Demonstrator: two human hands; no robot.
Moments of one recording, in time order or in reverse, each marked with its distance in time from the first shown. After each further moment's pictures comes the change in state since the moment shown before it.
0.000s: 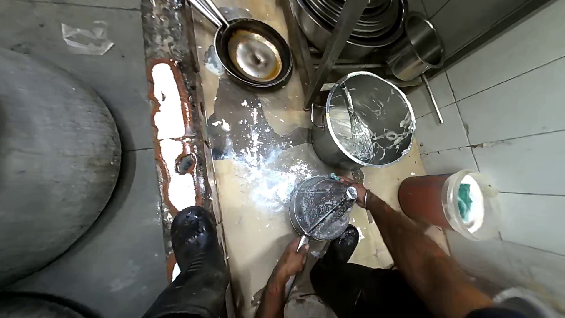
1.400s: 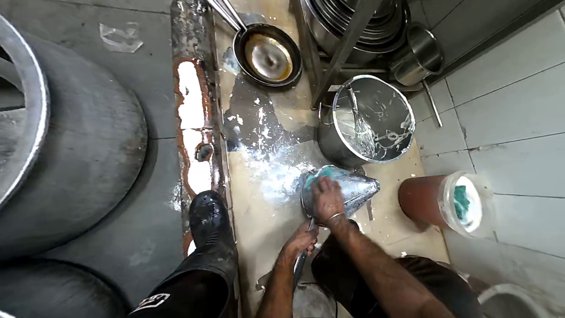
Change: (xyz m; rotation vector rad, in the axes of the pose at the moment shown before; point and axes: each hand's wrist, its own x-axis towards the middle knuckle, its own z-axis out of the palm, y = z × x) left_hand -0.022 0.049 0.011 -0.206 -0.133 -0.067; right_hand -0.082 -0.028 0.149 -1.302 0.252 -0.471
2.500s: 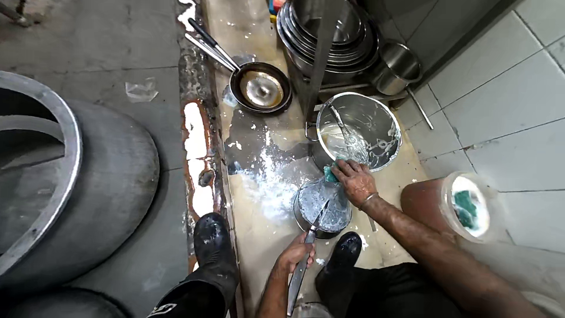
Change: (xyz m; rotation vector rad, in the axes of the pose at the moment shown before) left_hand -0.007 0.012 0.002 0.012 -0.015 0.034; right_hand 0.005 0.108 -0.114 -0.084 0.387 -0.216
